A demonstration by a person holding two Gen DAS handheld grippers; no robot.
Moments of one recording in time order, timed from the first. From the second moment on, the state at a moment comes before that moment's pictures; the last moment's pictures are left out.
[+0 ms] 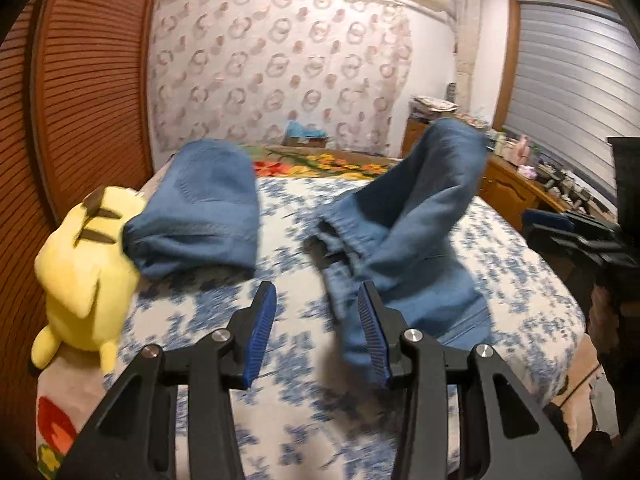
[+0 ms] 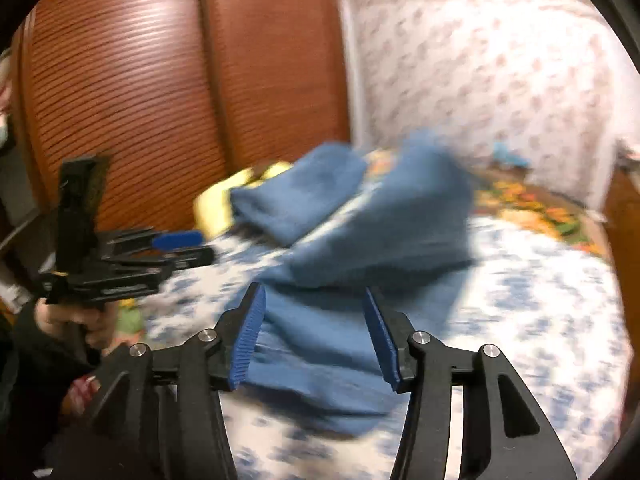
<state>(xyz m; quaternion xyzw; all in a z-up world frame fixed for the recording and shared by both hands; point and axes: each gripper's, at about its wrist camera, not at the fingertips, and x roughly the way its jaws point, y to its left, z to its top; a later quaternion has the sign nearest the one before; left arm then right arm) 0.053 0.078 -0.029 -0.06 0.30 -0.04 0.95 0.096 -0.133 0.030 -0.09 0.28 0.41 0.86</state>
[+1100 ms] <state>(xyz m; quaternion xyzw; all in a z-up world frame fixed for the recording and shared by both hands) 0.087 0.071 -0.069 -0.08 0.36 -0.05 0.93 0.281 -0.019 -0.026 -0.17 0.34 0.40 0.83</state>
